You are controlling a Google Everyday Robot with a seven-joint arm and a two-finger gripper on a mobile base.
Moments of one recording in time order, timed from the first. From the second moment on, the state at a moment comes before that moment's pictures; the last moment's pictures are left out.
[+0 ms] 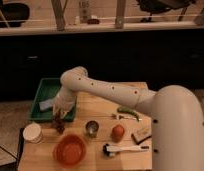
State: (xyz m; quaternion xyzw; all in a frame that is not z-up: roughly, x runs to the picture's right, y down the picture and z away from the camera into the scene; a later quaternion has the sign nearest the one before) arm -0.214 0.138 0.734 -0.22 -0.42 -0.43 0.77
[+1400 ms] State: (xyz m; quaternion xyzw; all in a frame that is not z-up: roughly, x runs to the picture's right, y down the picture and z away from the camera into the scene) arm -0.184 0.197 0.659 -0.24 -0.44 -0.44 0.75
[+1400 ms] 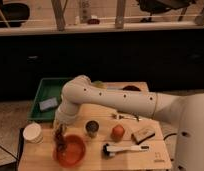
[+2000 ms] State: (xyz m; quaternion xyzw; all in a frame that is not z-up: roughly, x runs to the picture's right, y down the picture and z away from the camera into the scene) arm -0.170 0.216 0.656 -0.26 -0.45 -0.43 0.74
